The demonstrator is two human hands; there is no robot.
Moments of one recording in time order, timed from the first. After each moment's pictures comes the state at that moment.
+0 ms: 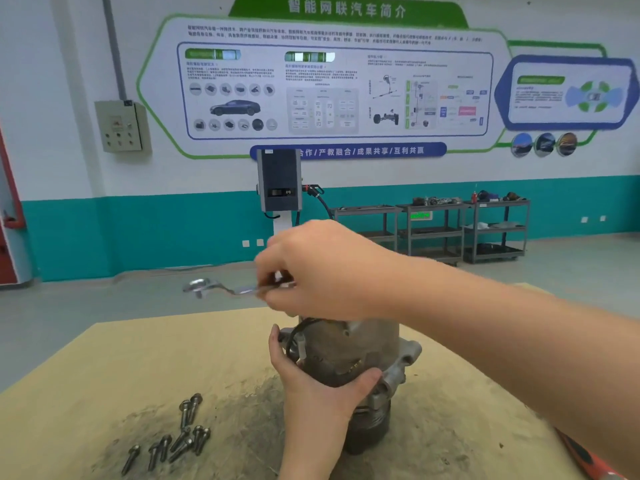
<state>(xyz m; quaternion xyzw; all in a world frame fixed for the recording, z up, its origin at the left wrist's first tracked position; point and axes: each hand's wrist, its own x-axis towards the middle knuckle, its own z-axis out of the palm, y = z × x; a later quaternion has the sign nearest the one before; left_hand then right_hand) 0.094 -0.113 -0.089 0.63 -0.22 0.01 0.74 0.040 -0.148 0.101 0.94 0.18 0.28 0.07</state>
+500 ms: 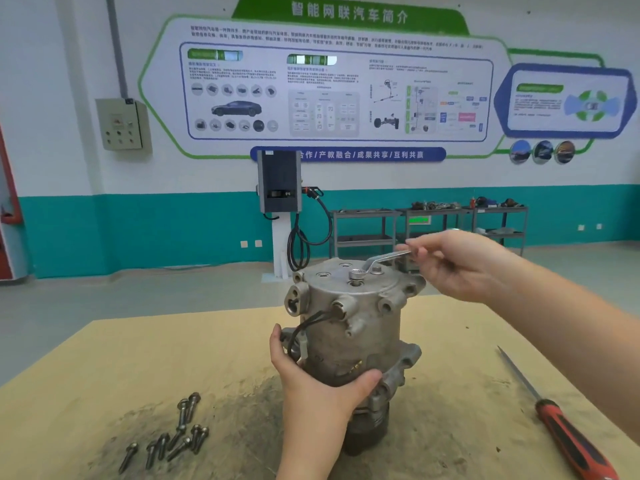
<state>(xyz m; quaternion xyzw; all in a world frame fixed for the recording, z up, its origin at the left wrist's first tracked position) 0.092 -0.107 -0.087 0.65 -0.23 0.01 0.73 0.016 -0.268 0.086 0.50 -0.21 0.23 -0.81</state>
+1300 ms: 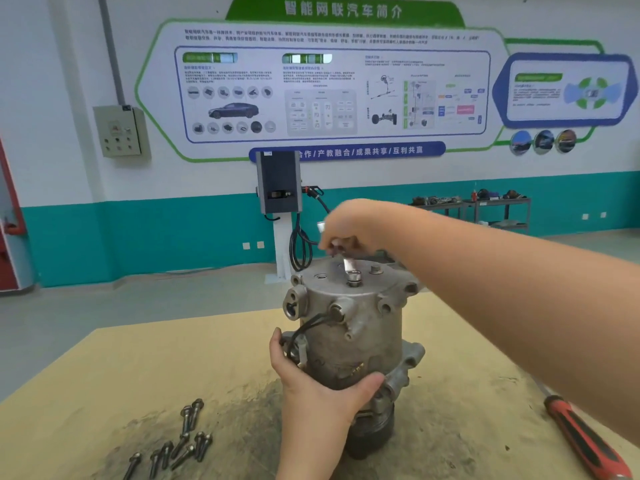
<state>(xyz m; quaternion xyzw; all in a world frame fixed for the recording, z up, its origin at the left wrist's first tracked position) 0.095 -0.107 -0.086 0.68 -0.23 0.02 0.69 0.111 -0.221 0.132 0.92 -0.20 0.07 -0.31</state>
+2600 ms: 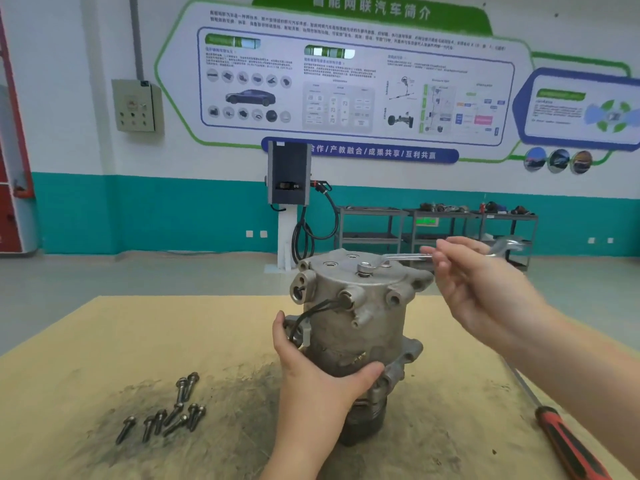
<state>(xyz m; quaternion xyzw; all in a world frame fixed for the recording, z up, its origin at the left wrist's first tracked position) 0.085 -0.102 -0.079 0.69 -0.21 0.02 0.69 -0.010 -0.247 0.058 0.45 -0.09 0.35 -0.81</state>
